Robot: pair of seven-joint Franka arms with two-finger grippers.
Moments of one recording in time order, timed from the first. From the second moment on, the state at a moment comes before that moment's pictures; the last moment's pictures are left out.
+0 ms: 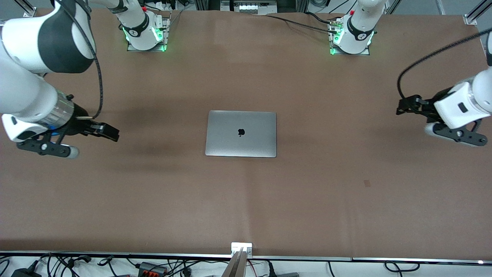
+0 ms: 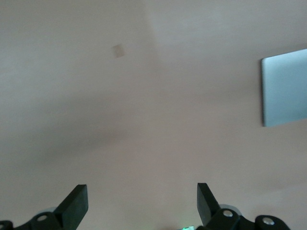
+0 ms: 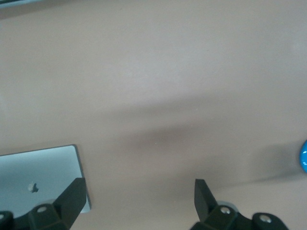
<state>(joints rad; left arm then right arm) 0.72 0.38 -0.92 -1.38 0.21 1.42 0.02 0.61 0.38 -0.58 -1.32 0.21 1.64 0.24</state>
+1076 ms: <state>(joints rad) -0.05 -0.08 0.01 -1.76 0.02 1.73 0.07 -0.05 0.28 -0.01 -1.32 0.02 1.66 0.01</state>
